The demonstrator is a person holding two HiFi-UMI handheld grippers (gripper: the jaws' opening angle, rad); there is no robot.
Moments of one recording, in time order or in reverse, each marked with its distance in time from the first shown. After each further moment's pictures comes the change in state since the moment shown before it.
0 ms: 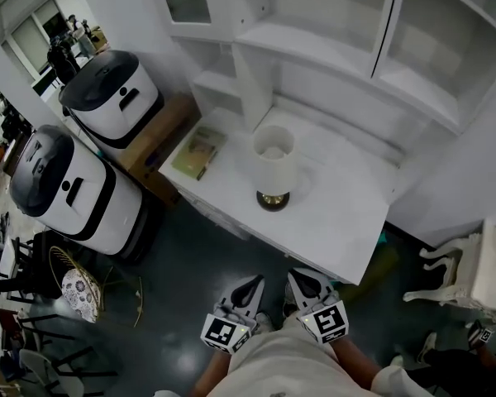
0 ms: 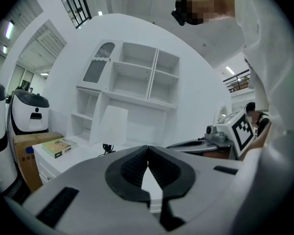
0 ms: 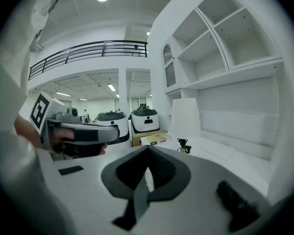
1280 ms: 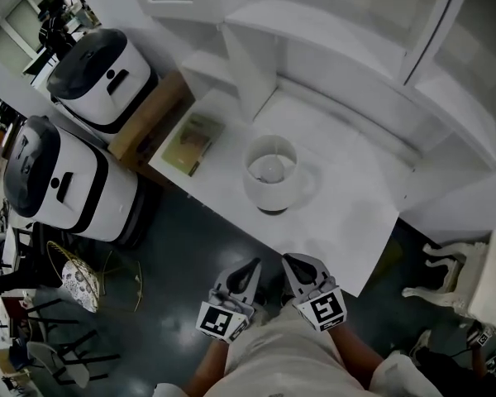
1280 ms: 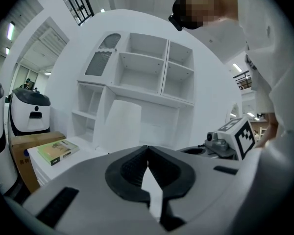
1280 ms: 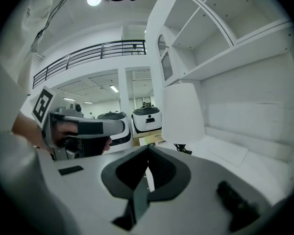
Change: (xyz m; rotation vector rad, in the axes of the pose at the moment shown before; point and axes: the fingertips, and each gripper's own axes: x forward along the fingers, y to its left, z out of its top) left arm 0.100 0.068 0.019 -0.015 0.026 0.058; right arm 0.090 -0.076 0.006 0.043 0.013 0.095
